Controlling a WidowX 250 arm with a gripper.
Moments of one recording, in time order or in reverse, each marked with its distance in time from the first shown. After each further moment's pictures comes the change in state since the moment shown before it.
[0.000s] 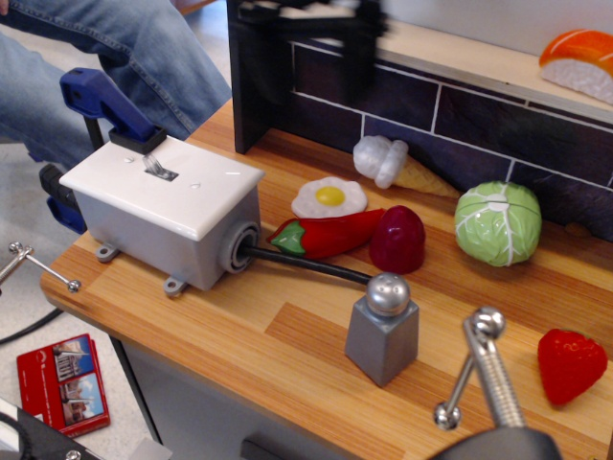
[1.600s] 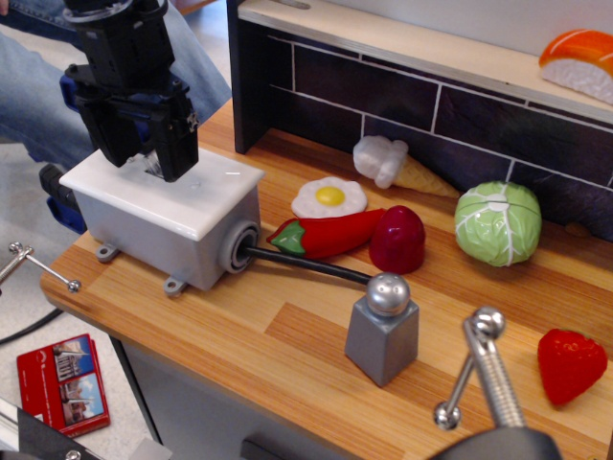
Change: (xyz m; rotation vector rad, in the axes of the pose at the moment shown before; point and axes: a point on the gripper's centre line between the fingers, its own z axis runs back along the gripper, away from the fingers) arm -0.039 0.107 -0.036 0.102 -0.002 -0.052
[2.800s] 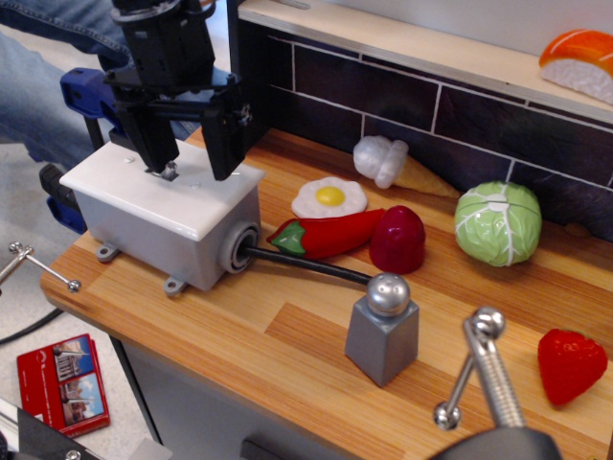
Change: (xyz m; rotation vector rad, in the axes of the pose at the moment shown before) arm 0.012 -0.035 -0.002 -0.053 0.018 0.115
